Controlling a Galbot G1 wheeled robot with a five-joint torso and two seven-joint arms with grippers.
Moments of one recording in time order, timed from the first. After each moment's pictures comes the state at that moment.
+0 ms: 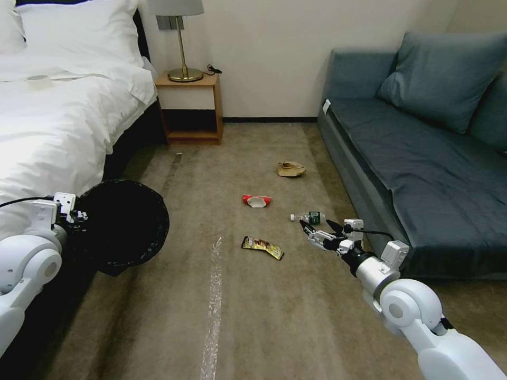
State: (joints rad) left arm 1.18 -0.63 -0.62 -1.91 -0.76 0.70 -0.36; right arm -1.26 0.97 0.38 2.01 0.91 -0.29 0.02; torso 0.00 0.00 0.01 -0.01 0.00
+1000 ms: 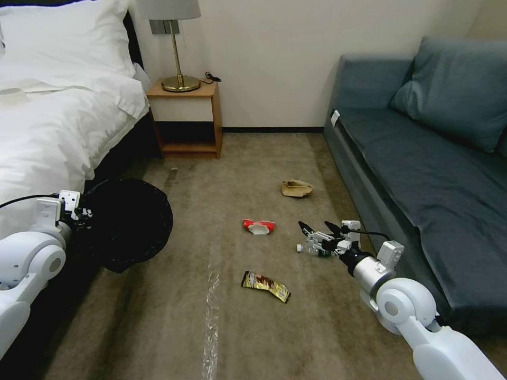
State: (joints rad) left arm 1.16 -0.63 -0.61 -1.88 -0.76 0.68 -0.35; right arm -1.24 0.98 0.35 1.97 0.91 -0.28 0.01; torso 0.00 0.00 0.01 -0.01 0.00
